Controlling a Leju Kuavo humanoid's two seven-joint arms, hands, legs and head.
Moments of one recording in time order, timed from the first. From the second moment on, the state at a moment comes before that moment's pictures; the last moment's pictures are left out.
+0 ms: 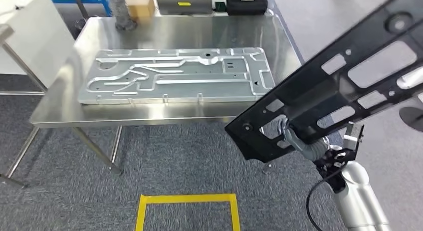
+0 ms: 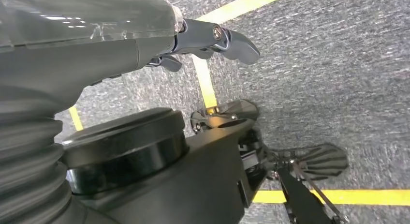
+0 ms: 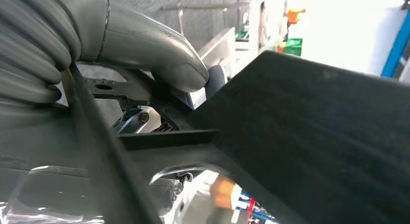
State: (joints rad) left arm -0.13 -0.22 0.95 -0.20 -1.18 0.01 -0.17; right arm -0.24 -0.36 0.01 -1.49 -0.33 0.72 -0.45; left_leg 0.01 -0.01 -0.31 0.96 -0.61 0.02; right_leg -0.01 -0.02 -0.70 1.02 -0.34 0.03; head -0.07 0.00
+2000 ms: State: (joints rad) left arm -0.17 -0.23 0.90 -0.20 -1.20 -0.01 -0.17; right arm -1.12 -0.20 0.77 -0.97 0.66 0.14 -0.24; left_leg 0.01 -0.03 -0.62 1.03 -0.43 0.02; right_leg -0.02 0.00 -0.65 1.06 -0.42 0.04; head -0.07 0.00
